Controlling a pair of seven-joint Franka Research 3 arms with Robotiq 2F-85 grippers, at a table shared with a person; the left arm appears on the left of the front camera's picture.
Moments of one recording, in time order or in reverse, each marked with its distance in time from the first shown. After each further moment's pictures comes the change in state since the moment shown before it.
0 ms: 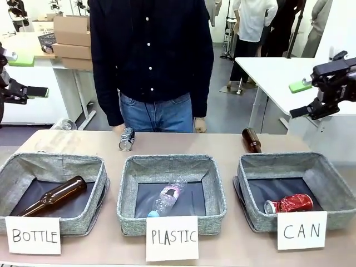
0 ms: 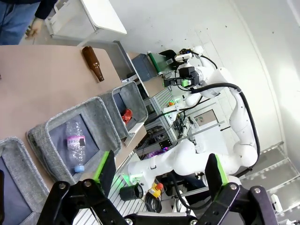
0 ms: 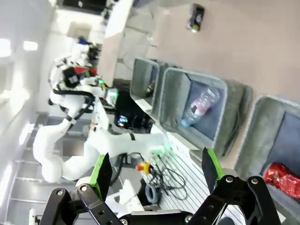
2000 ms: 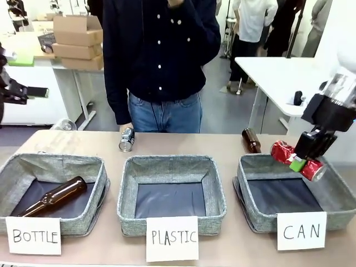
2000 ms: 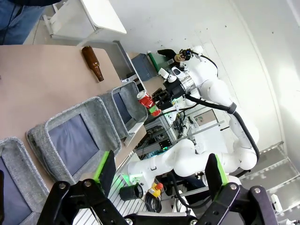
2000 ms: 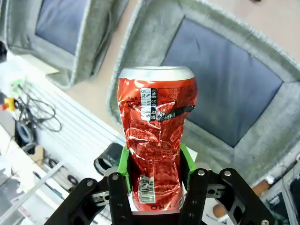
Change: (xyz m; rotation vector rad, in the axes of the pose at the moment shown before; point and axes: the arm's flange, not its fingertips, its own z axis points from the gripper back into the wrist) left arm 0.000 0.000 0.000 -0.001 0.001 0.000; right arm -0.026 -0.025 -0.066 -0.712 0.517 0.176
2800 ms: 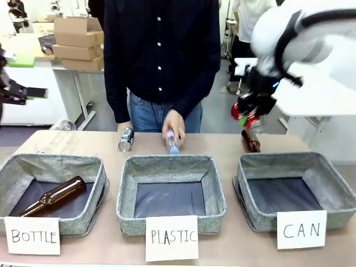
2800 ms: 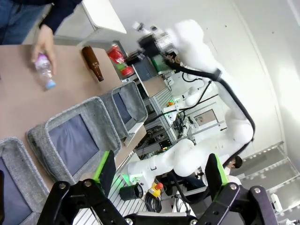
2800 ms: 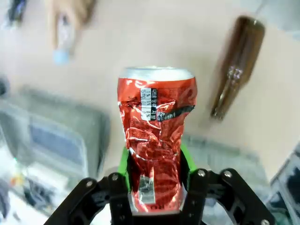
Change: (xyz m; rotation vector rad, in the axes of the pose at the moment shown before) left arm 0.000 0.000 0.000 0.000 0.000 -0.001; right arm 0.186 -0.005 0.019 -0.122 -0.079 -0.155
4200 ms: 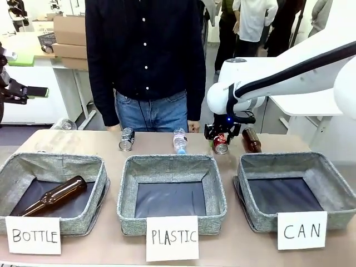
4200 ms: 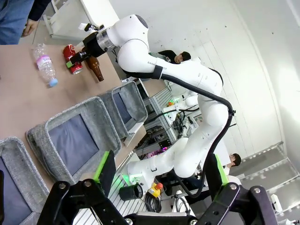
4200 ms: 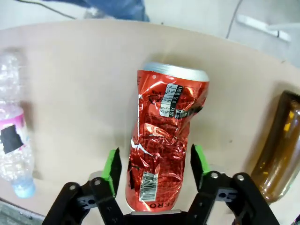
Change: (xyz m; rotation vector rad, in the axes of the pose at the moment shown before) left arm 0.000 0.001 0.000 -0.001 0.000 0.002; right arm 0.139 0.001 -0.200 -0.209 -0.028 -0.193
